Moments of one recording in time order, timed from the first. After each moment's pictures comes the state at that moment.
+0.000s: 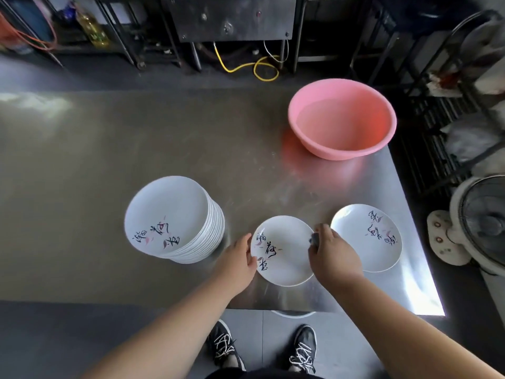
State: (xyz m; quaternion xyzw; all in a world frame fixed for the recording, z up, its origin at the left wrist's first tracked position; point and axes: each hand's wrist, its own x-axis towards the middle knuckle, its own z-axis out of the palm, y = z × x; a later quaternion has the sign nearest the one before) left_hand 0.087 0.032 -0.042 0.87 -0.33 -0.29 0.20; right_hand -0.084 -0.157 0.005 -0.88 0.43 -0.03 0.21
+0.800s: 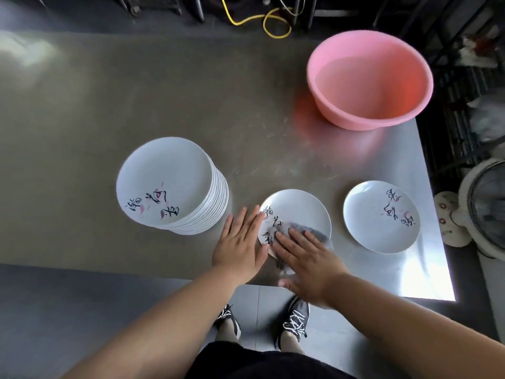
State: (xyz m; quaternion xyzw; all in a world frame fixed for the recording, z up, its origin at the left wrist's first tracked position) left_hand 0.067 0.055 -0.088 0.86 -0.48 -0.13 0.05; right_hand -0.096 -0.110 -0.032 -0.96 0.04 0.25 0.10
